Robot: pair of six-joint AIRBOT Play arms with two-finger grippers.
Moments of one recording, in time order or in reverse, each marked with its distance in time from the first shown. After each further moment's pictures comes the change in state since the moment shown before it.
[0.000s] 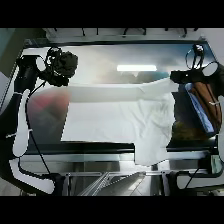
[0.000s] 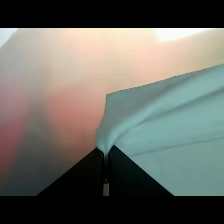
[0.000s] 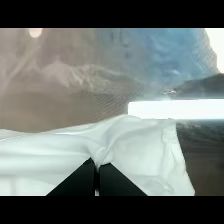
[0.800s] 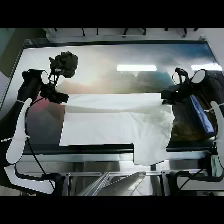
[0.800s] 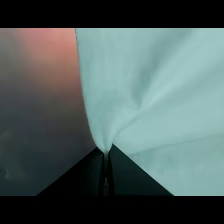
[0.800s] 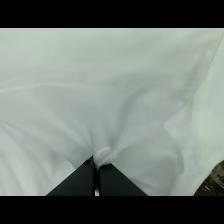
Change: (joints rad) left arm 0.013 0.092 -0.298 0.031 -0.072 -0.032; right arm 0.075 0.069 -0.152 -0.056 0.403 0.172
